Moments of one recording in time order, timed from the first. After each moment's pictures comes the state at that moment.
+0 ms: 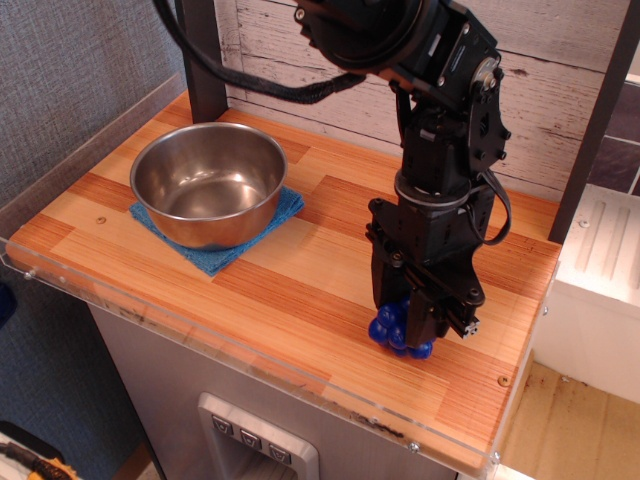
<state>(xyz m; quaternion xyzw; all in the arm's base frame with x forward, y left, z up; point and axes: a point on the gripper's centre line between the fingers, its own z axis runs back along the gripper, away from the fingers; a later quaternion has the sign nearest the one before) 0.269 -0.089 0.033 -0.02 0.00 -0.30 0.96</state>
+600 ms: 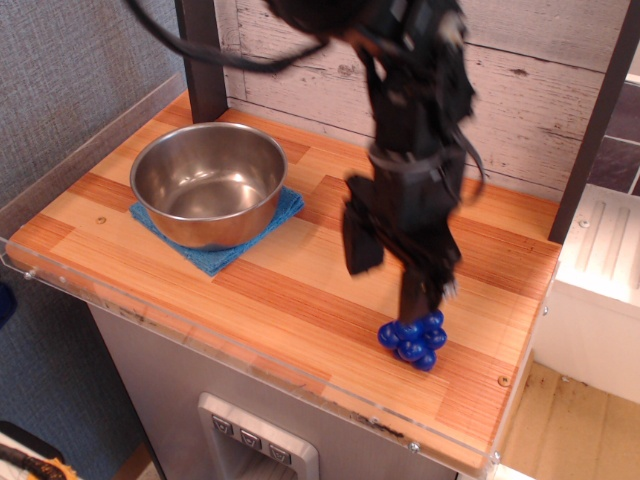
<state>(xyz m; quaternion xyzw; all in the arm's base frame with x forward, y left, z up) 0.276 -0.066 0.056 -0.03 -0.02 -0.26 0.96</state>
